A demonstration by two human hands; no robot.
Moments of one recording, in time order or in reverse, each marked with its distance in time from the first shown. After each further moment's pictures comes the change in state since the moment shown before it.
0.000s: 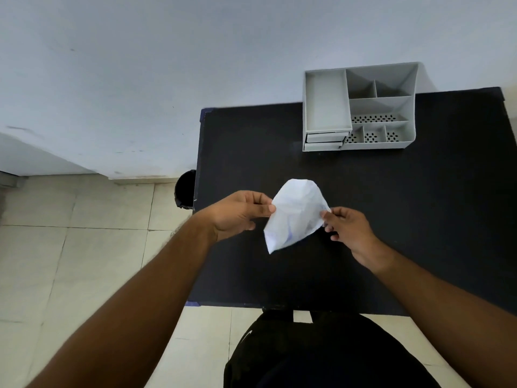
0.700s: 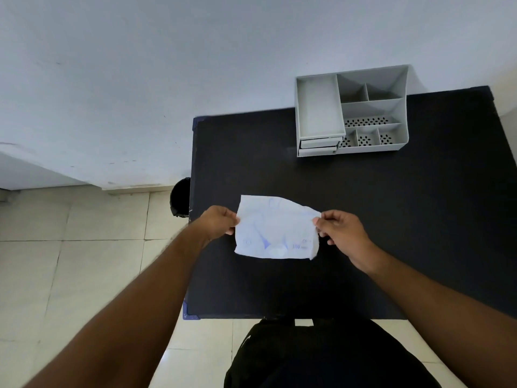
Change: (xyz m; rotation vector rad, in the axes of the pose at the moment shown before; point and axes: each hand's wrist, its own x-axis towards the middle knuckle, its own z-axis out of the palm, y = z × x) left_hand 0.031 -0.036 -0.045 0.447 0.439 -0.229; right_hand -0.004 -0.006 0.008 -0.005 -0.020 -0.050
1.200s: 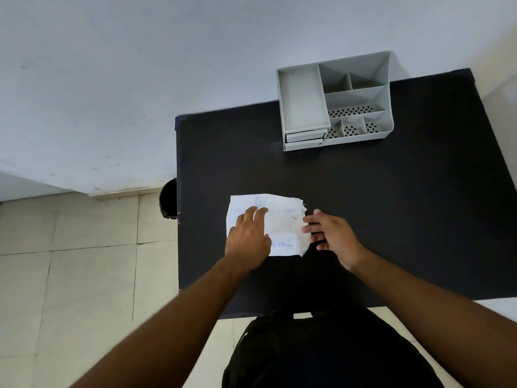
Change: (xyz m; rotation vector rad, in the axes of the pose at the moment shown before) left_hand -0.017 0.008 0.097 0.656 0.246 0.461; right_hand -0.008 0.010 0.004 0.126 -0.020 0.167
